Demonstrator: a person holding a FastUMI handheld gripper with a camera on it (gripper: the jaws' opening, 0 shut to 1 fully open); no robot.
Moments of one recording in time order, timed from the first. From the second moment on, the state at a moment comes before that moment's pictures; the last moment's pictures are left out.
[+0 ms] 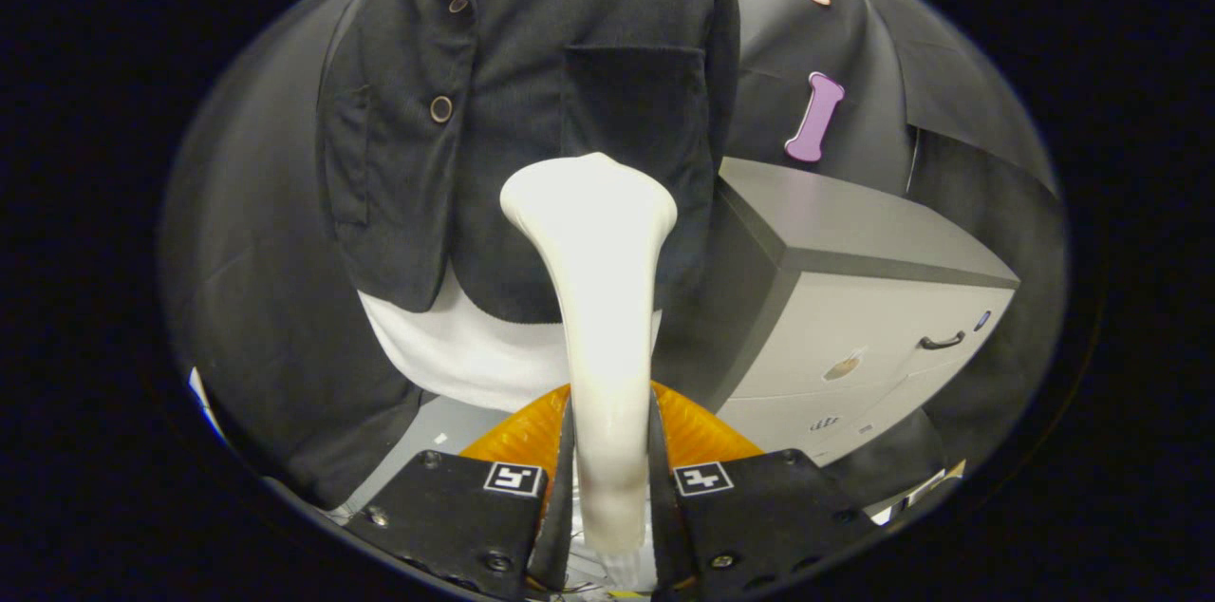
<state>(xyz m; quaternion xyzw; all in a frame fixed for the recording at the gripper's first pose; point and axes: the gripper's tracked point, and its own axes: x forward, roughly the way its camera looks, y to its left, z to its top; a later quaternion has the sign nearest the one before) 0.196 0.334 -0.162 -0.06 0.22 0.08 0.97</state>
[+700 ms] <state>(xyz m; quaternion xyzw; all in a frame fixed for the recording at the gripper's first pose) 0.174 0.332 -0.119 -0.03 0.20 0.10 0.97</state>
